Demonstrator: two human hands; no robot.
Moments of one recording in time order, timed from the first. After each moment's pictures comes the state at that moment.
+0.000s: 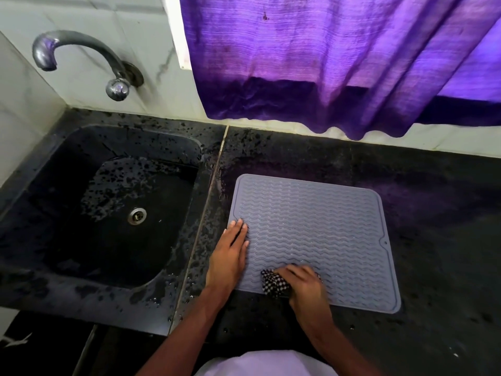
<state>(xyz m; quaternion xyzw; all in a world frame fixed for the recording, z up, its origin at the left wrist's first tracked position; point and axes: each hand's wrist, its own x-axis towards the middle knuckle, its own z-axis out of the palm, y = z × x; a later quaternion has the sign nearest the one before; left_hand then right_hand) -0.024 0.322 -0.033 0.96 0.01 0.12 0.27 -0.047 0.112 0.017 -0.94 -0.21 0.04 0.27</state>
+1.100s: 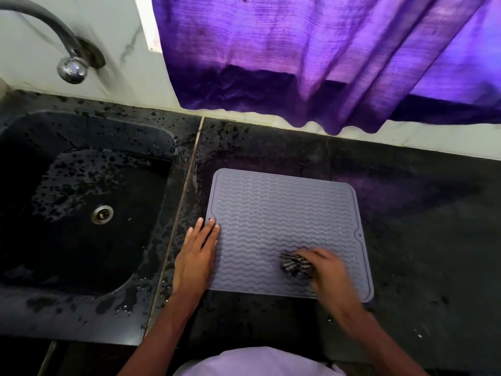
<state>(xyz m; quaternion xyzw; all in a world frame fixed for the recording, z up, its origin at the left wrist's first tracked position) -0.034 0.344 -0.037 0.98 0.00 0.14 0.17 -0.016 0.056 0.065 -0.96 -0.13 0.06 0.26</state>
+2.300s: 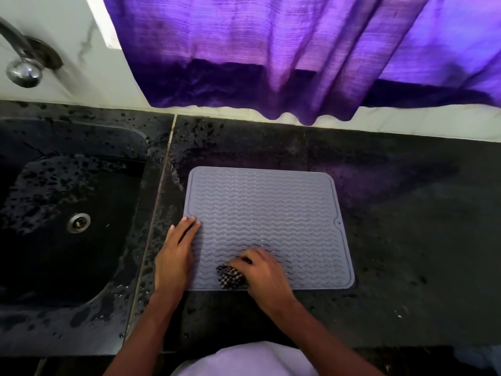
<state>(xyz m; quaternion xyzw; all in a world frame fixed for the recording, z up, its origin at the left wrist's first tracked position) -0.026 0.339 -0.031 0.96 0.02 0.11 0.26 -0.032 0.113 0.036 -0.94 -0.25 0.08 0.20</state>
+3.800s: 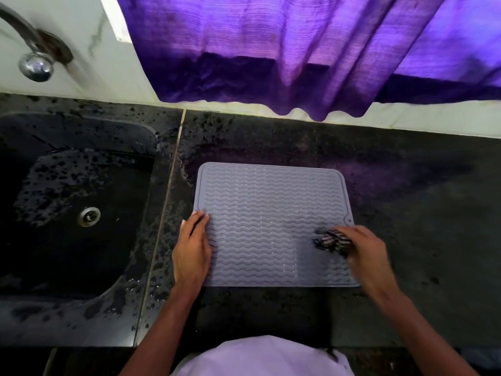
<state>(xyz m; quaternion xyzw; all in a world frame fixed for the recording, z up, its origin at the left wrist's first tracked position) -0.021 0.317 -0.020 0.93 0.12 0.11 0.33 0.007 -0.025 0.074 -0.96 -0.05 -0.04 0.26</state>
